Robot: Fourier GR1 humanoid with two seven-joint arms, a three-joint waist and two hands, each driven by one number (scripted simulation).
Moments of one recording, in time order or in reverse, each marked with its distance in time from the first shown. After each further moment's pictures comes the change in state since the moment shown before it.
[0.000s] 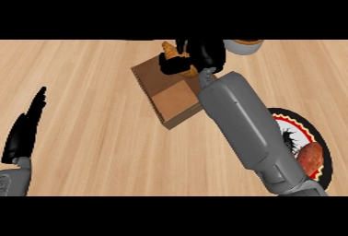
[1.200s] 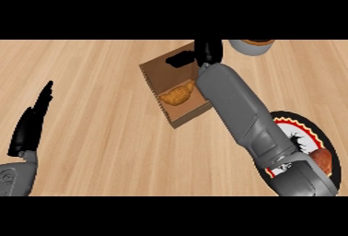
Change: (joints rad) left arm -0.041 -0.015 -0.014 0.003 -0.014 -0.015 -0.001; right arm -0.212 0.002 -0.088 0.595 -0.359 -0.406 -0.345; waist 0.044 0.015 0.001
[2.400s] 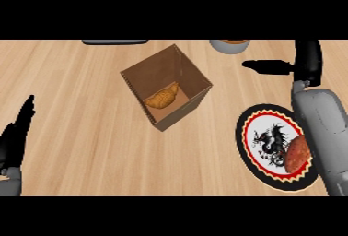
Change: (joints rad) left arm 0.109 0.010 0.066 -0.047 0.010 0.007 0.009; right arm 0.504 -0.309 -0.182 -0.589 -0.257 0.246 -0.166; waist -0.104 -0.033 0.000
